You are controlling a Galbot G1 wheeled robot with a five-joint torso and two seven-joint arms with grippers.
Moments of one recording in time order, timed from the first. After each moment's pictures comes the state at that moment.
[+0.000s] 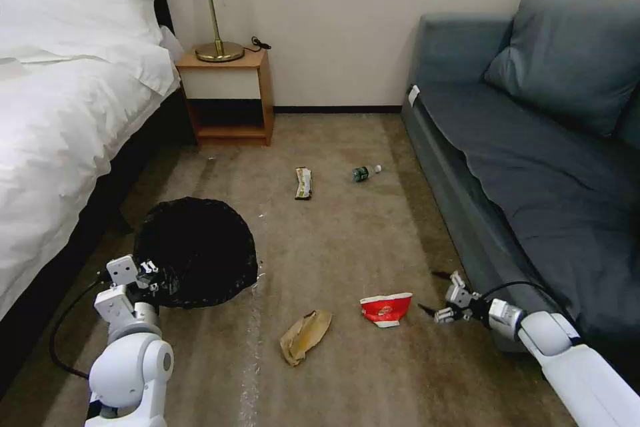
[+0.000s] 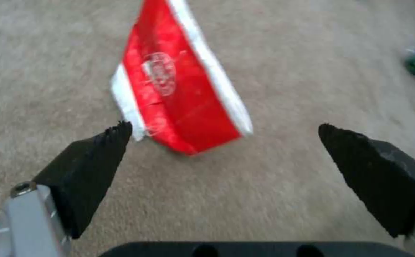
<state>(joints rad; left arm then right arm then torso) 1.39 -1.51 -0.73 -2.05 -0.23 0.38 -0.33 -0.93 0.95 0.27 1.03 -0.20 0.45 -0.74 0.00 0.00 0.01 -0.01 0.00</state>
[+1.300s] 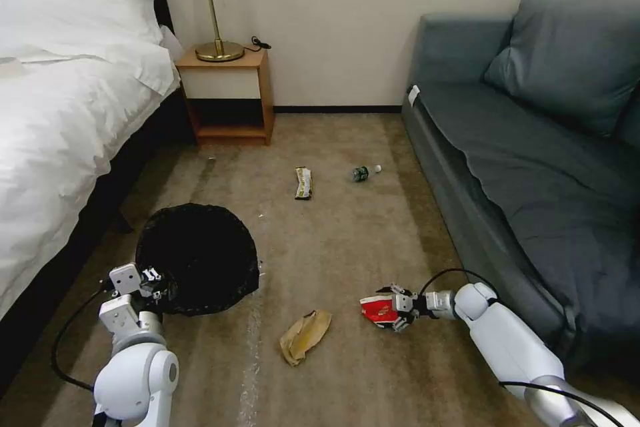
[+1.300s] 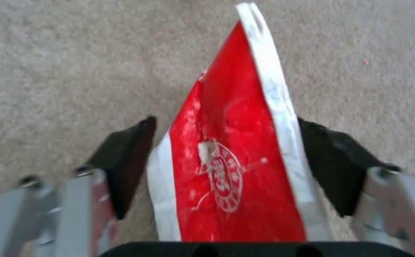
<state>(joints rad) 1.42 -1.53 -0.73 -2.07 -0.20 0.36 -0.33 -0.67 1.16 0.15 0.72 -0.41 0.57 -0.87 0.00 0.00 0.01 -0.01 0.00</state>
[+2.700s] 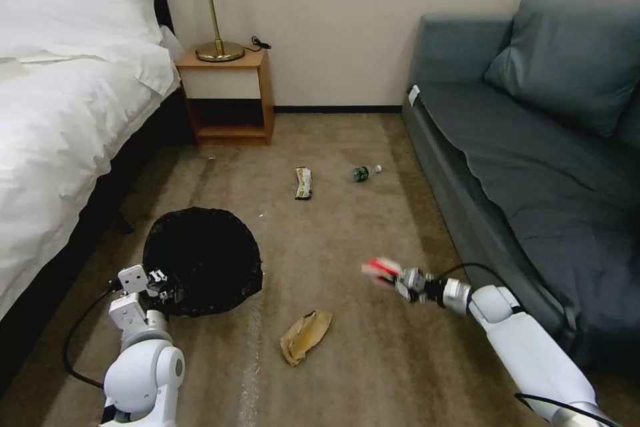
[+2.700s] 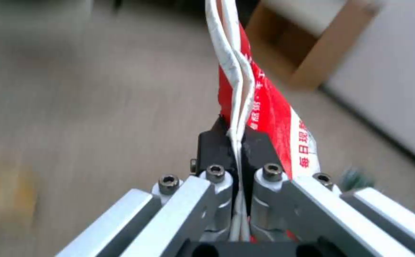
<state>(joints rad) 1.39 -1.53 -0.71 -2.00 -0.21 0.35 -0.33 -0.83 1.06 0.19 1.18 0.14 0.43 -0.66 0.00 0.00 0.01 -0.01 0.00</state>
